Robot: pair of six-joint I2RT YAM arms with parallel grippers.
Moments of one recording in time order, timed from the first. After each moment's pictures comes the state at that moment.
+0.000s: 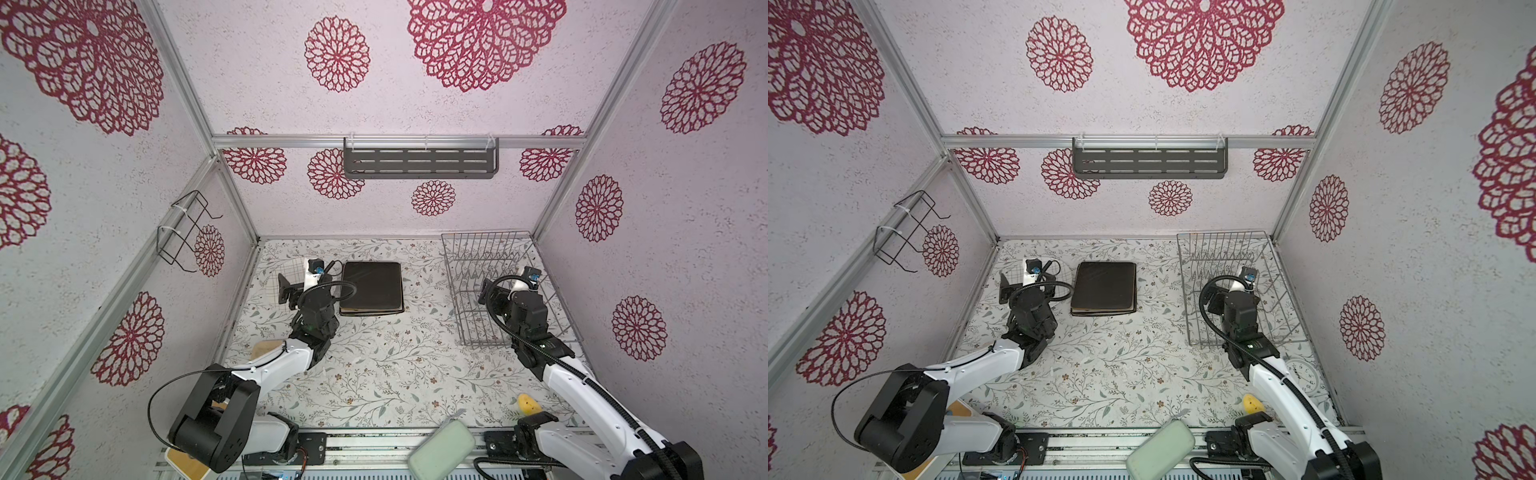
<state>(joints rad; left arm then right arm) -0.42 1.36 0.56 0.79 -1.03 0.37 0.30 0.97 0.61 0.03 0.36 0.40</state>
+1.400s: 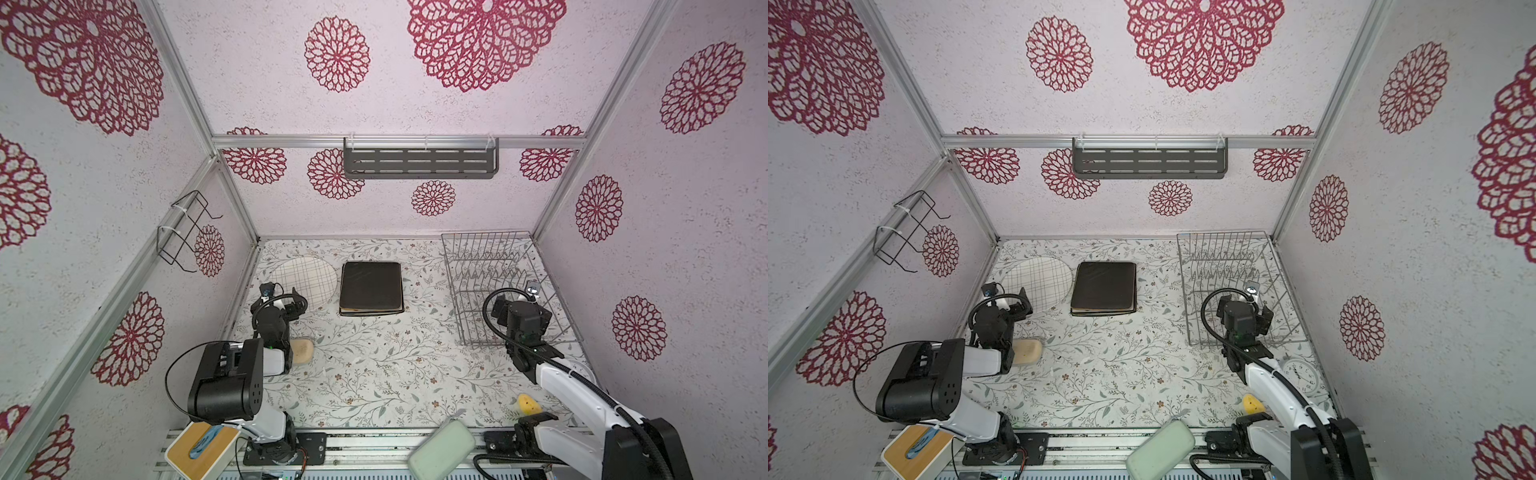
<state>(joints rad) 0.12 1.58 0.38 1.03 -0.16 -0.05 0.24 1.07 0.44 0.20 0.64 0.21</state>
